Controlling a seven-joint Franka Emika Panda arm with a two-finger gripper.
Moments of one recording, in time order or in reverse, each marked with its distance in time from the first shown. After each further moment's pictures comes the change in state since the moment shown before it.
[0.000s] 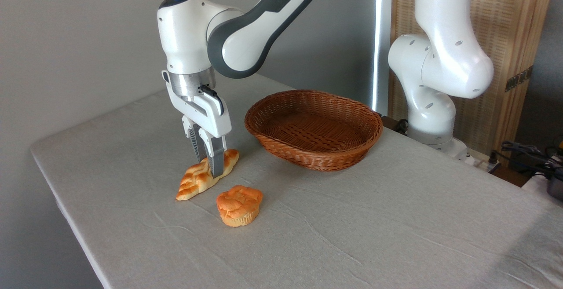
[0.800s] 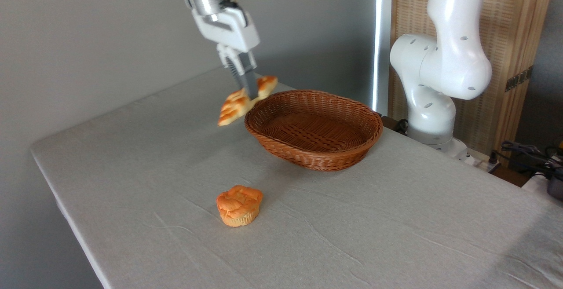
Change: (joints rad) arm -0.099 -0.335 -0.002 0.036 -0.132 -0.573 0.036
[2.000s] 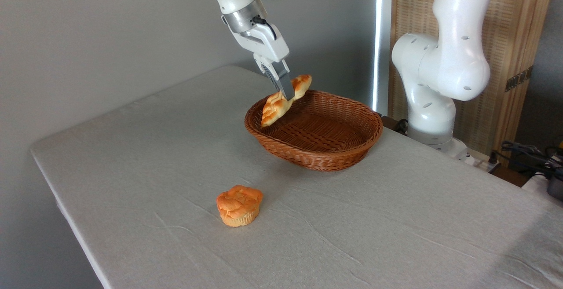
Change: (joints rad) arm -0.072 -0.061 -0.021 -0.166 -0.074 -0.049 0.009
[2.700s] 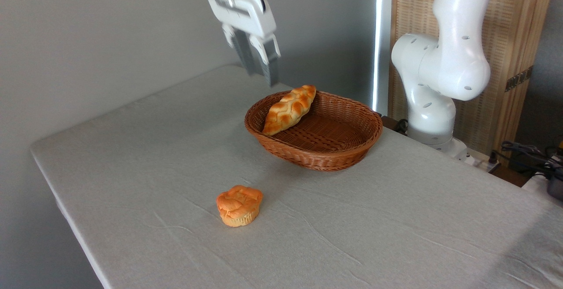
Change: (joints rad) arm 0.014 0.007 0.132 0.215 0.000 -0.009 -0.001
